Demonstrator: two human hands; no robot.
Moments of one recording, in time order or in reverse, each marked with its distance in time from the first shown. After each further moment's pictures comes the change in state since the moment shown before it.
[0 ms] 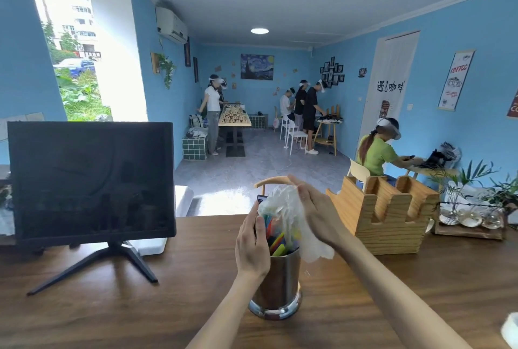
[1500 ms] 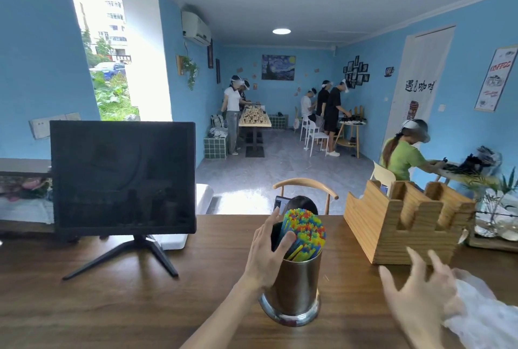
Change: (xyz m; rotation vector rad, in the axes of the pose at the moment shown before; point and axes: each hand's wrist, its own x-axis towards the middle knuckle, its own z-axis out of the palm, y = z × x) left_hand -0.006 -0.001 -0.031 0.050 -0.327 0.000; right_hand -0.128 0.109 -0.030 -0.510 0.413 0.591
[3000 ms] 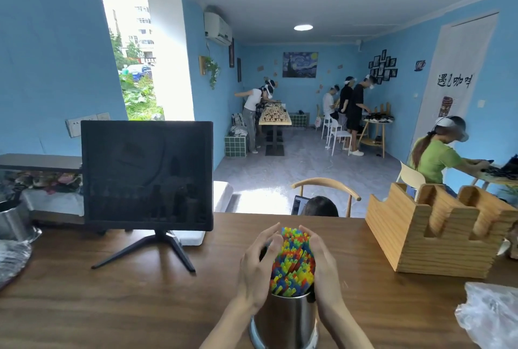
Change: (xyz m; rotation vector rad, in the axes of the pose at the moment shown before) left_hand -0.037 0.015 -0.035 -0.231 0.168 -0.174; right_hand -0.071 -0.161 0.053 1.140 -0.613 0.012
